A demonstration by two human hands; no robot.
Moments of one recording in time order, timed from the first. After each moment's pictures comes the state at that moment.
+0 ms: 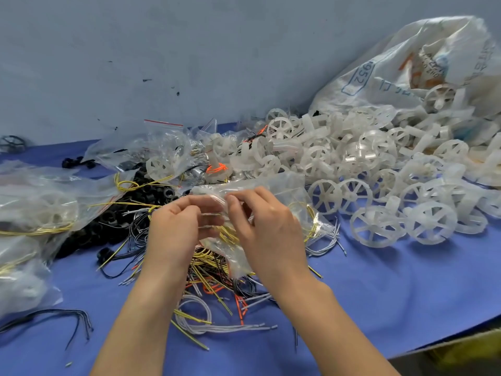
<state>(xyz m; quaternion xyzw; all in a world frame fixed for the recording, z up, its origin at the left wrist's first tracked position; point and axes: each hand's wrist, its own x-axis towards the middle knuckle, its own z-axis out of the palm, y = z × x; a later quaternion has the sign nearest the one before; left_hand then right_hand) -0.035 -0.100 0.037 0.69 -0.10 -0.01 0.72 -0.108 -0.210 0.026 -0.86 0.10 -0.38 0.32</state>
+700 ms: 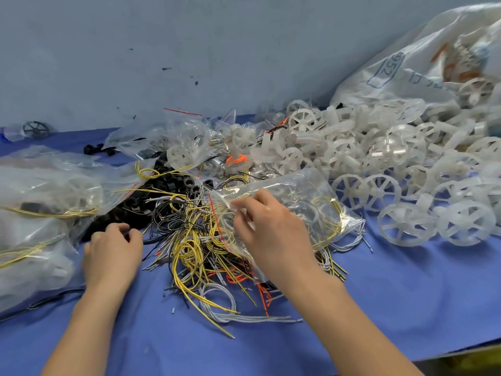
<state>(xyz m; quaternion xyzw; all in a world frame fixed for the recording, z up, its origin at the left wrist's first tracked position) 0.046 0.031 -0.028 0.96 0.06 0.12 0.23 -0.092 -0.191 0.013 -0.91 0.05 -0.31 0.26</state>
